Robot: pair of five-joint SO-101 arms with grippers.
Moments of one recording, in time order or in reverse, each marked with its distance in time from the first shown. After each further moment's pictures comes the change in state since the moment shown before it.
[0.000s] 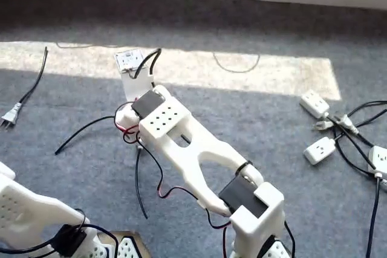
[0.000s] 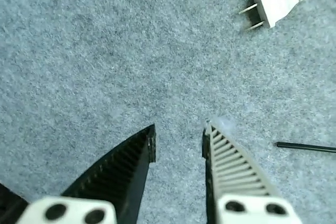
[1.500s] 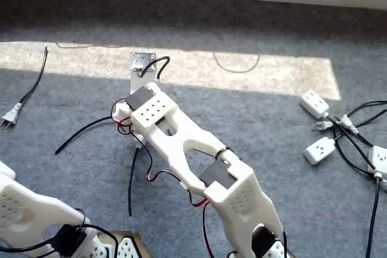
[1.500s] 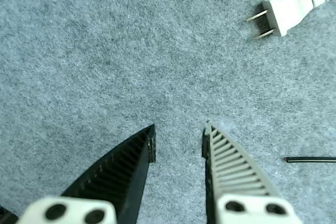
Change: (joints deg) left arm 0.0 0.0 6.6 -7.1 0.1; right arm 1.6 19.4 -12.1 0.5 -15.6
